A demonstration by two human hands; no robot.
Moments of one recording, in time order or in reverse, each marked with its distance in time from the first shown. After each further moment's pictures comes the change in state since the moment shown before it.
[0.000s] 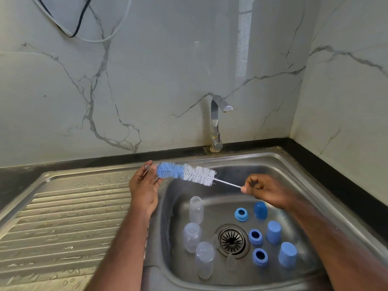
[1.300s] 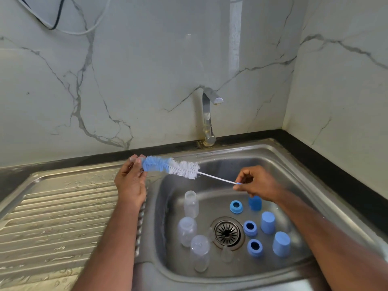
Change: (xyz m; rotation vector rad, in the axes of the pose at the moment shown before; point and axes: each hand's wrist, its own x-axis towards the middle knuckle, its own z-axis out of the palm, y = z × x) left_hand 0.014 0.005 -0.002 -0.110 0.026 0.025; right_hand 0.007 0.006 0.013 0.110 0.056 0.067
